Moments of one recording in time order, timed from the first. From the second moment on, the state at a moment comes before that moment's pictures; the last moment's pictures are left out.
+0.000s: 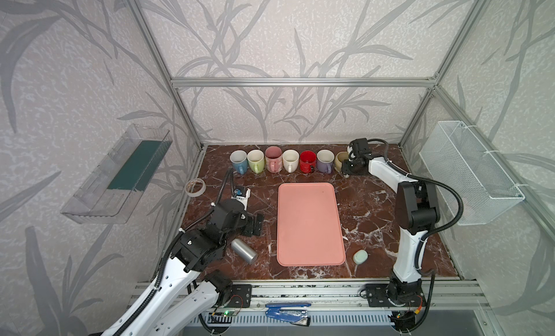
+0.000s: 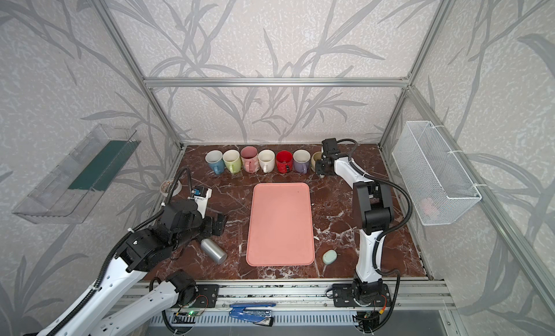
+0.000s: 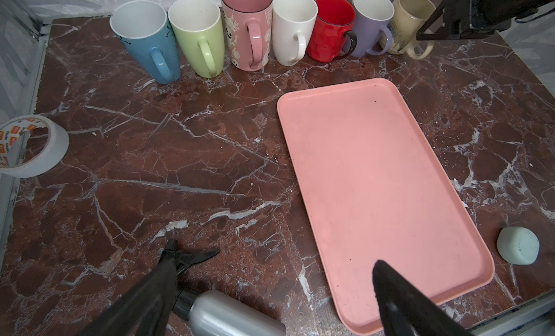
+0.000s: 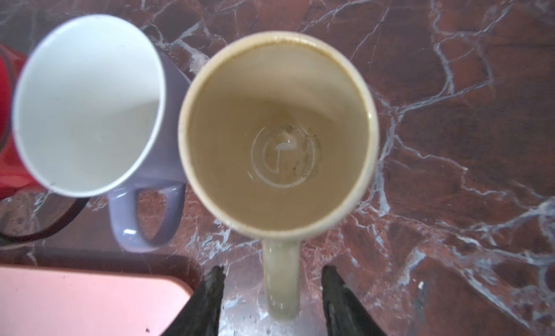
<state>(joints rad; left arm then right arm) -0.59 0.71 0.87 -0.89 -0.21 -0.30 0.18 1.98 1.55 -0.53 -0.02 0.21</state>
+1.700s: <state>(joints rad) -0.18 1.08 0.41 0.10 -0.59 -0.13 0.23 1.02 0.16 0.53 0.28 0.06</state>
